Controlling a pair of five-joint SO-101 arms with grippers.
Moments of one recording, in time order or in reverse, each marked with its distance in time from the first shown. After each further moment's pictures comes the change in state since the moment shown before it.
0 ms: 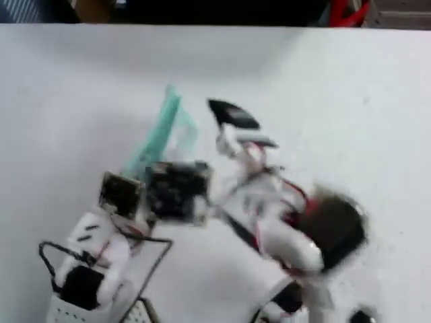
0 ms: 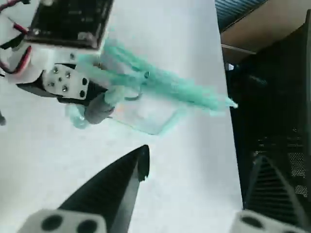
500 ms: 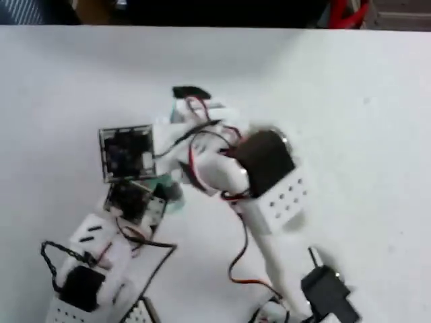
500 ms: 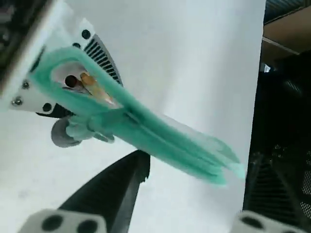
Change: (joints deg) left arm 2.5 -0.7 -0.4 2.4 -2.7; right arm -1.2 21.6 -12.2 0.7 9.4
